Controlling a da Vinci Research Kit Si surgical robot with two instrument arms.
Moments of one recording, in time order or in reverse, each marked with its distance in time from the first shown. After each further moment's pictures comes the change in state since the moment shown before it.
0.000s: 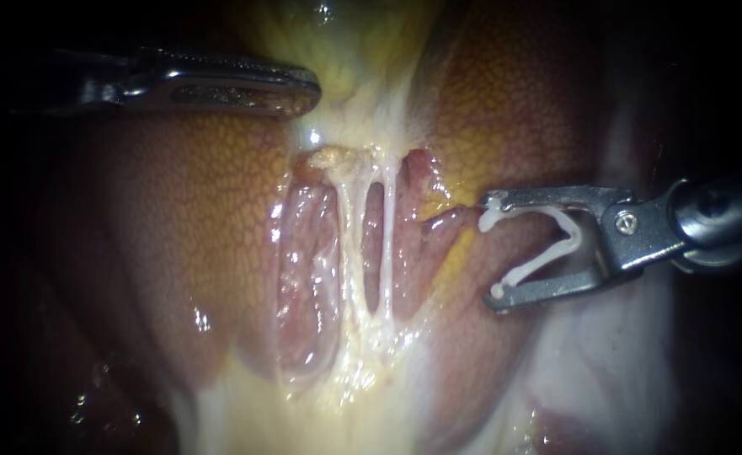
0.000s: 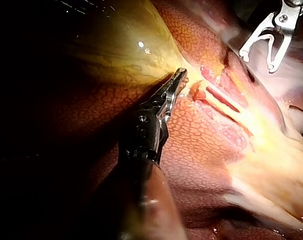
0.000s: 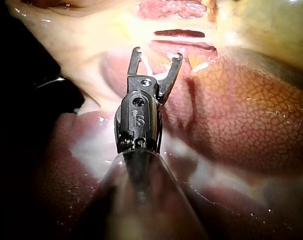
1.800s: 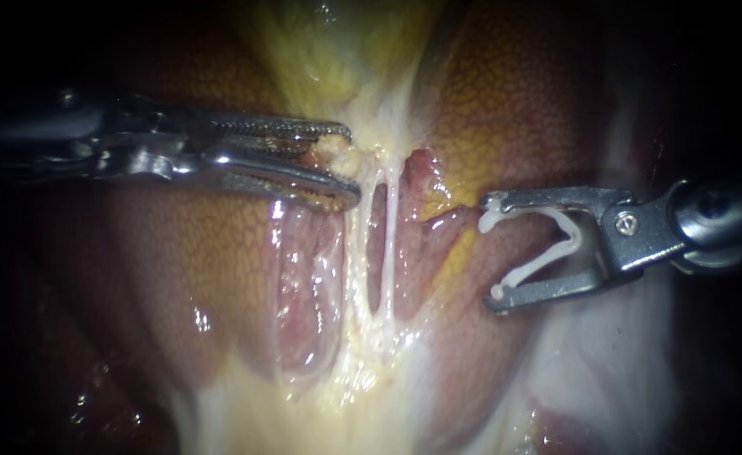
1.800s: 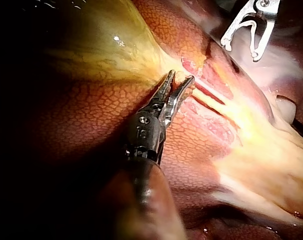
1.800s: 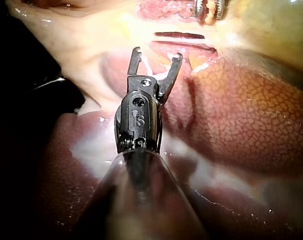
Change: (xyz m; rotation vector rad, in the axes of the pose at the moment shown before) right arm 0.000 0.000 0.000 0.000 0.000 0.000; left arm 0.003 -0.003 0.005 0.095 0.016 0.030
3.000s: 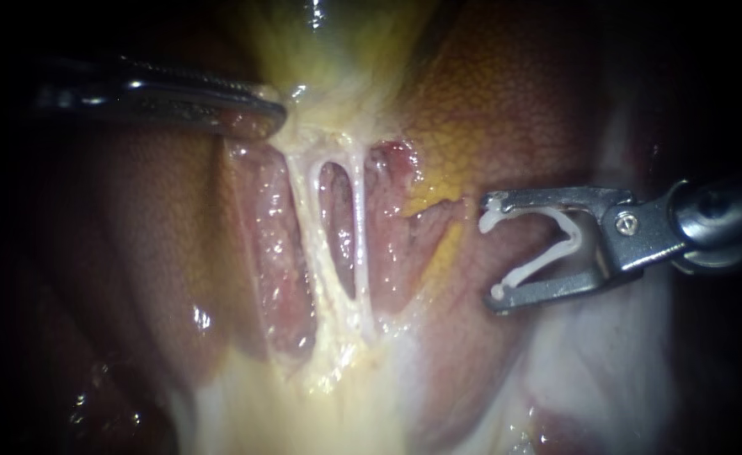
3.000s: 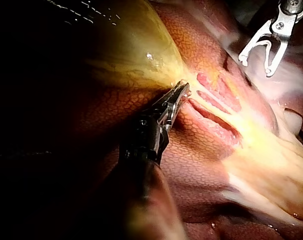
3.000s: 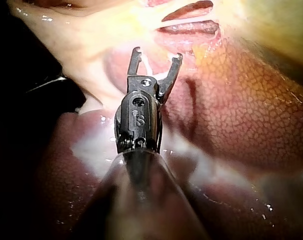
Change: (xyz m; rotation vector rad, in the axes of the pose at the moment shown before) right arm 0.000 0.000 0.000 0.000 0.000 0.000; left arm -0.006 0.003 -0.011 0.002 -0.015 -0.070
